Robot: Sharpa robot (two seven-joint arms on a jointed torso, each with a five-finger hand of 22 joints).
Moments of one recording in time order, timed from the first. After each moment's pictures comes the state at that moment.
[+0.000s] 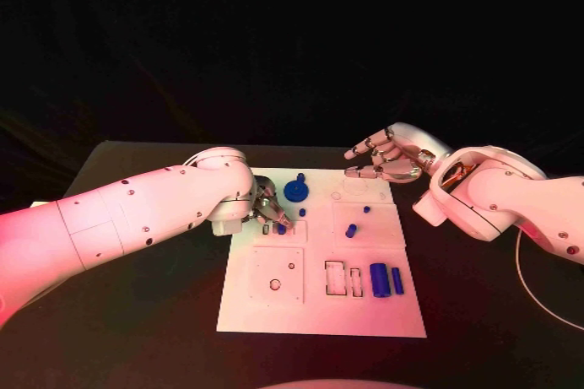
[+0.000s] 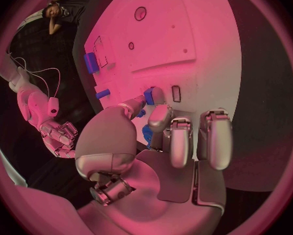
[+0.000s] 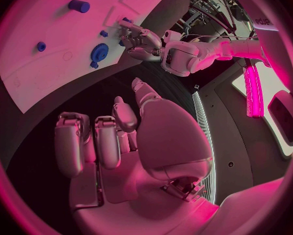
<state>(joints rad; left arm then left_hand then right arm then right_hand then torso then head) 1.30 -0.52 -0.03 1.34 -1.05 0.29 -0.70 0.97 -0.11 0.51 0.15 0.10 0.99 0.01 0.66 0.67 1.37 -0.05 1.17 1.11 1.46 -0.09 1.57 1.31 0.03 1.47 0.02 1.50 1.31 1.30 -1.01 -0.02 1.73 -0.98 -0.37 -0.07 1.31 -0.06 0.10 0.09 0.25 0.94 0.15 0.08 0.07 1.32 0.06 1.15 1.24 1.46 -0.01 1.50 1.31 0.05 1.46 0.09 1.46 1.31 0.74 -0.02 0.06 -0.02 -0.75</state>
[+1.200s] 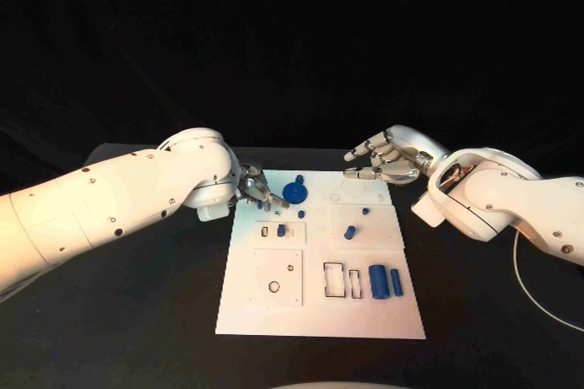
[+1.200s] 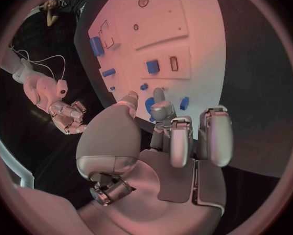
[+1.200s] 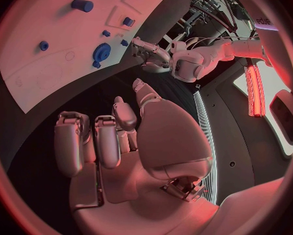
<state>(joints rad) 1.34 -0.60 0.03 1.40 -1.06 0.23 -0.70 1.04 -0.09 0.11 0.26 0.10 0.95 0.03 0.62 0.67 1.29 -0.04 1.06 0.99 1.47 -0.10 1.57 1.31 0.03 1.47 0.01 1.43 1.31 1.30 -1.01 -0.02 1.72 -0.98 -0.36 -0.07 1.30 -0.05 0.08 0.10 0.25 0.94 0.15 0.08 0.07 1.31 0.07 1.13 1.23 1.46 -0.01 1.48 1.31 0.05 1.46 0.09 1.44 1.29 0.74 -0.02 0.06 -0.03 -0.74</state>
